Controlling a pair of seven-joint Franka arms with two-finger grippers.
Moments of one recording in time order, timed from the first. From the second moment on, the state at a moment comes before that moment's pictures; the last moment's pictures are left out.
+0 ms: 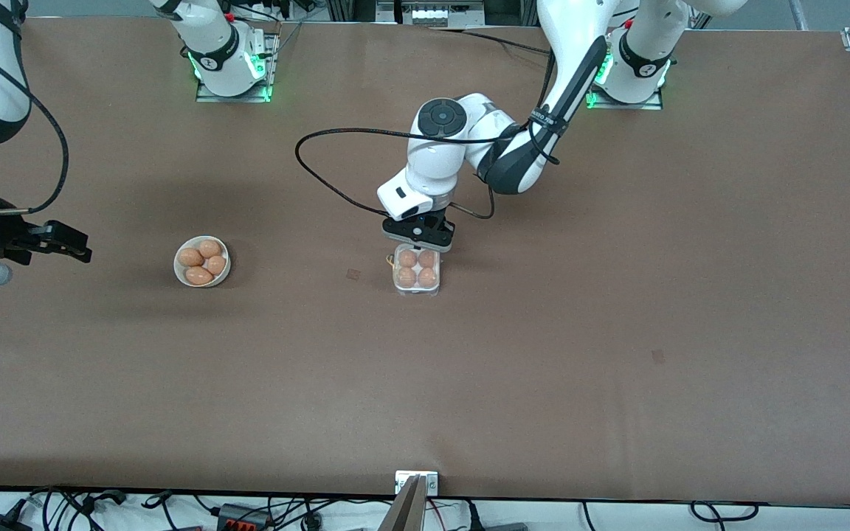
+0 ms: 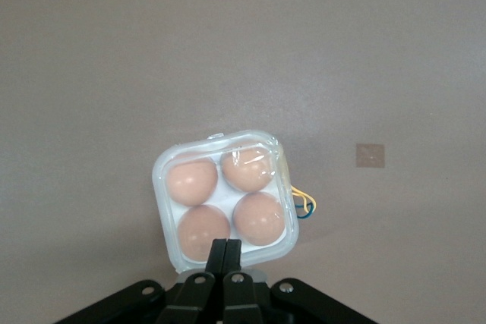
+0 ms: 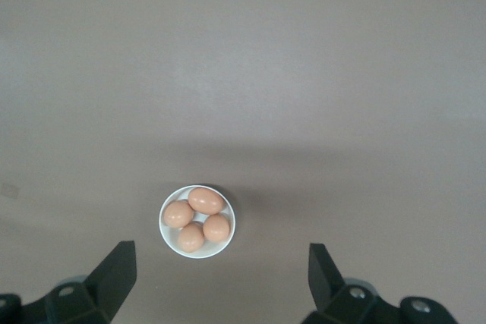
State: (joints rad) left arm -0.77 0.61 -0.04 -1.63 0.07 2.45 -0.65; right arm -0.08 0.22 0.04 -1.57 -0.02 1.82 -0.10
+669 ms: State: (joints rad) left arm -0.74 0.48 -0.04 -1.59 0.07 1.97 -0.52; right arm -0.06 0.18 0.04 -1.55 -0.02 1.69 0.07
